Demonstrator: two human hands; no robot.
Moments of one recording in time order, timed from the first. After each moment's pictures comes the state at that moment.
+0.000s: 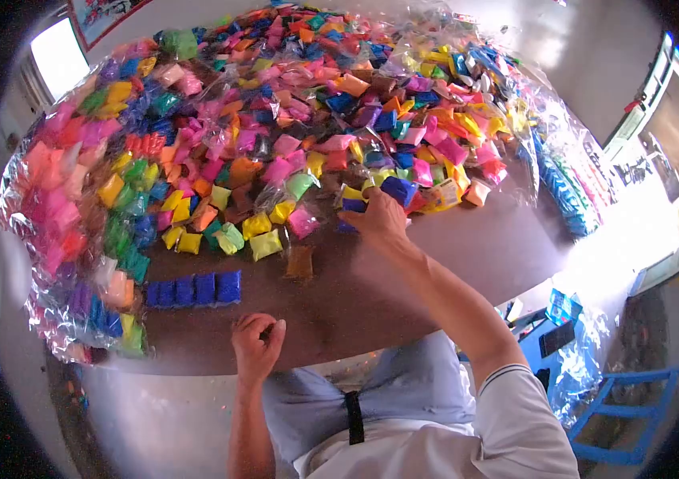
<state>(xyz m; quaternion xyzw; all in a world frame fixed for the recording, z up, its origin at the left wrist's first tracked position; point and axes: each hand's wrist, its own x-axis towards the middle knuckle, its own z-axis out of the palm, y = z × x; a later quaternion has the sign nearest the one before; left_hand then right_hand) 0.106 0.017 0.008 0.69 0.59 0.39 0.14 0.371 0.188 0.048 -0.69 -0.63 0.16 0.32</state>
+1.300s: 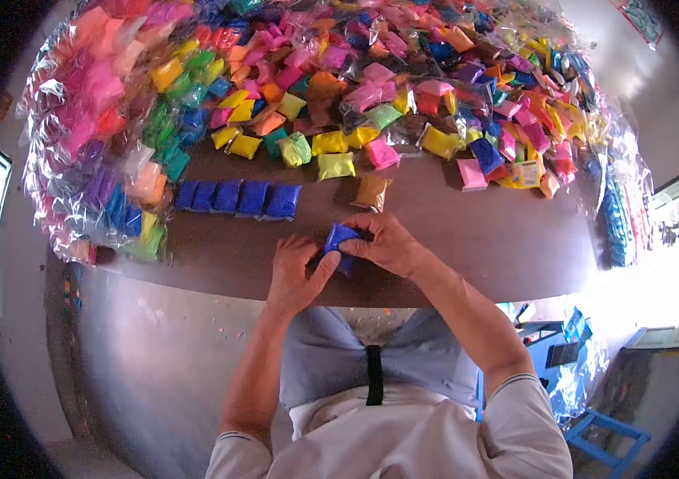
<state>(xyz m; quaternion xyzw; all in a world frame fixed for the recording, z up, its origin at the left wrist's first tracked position) 0.093 0.018 0.004 0.71 0.57 0.39 0.15 0.284 0.101 0.002 -0.31 -0.71 0.58 0.26</state>
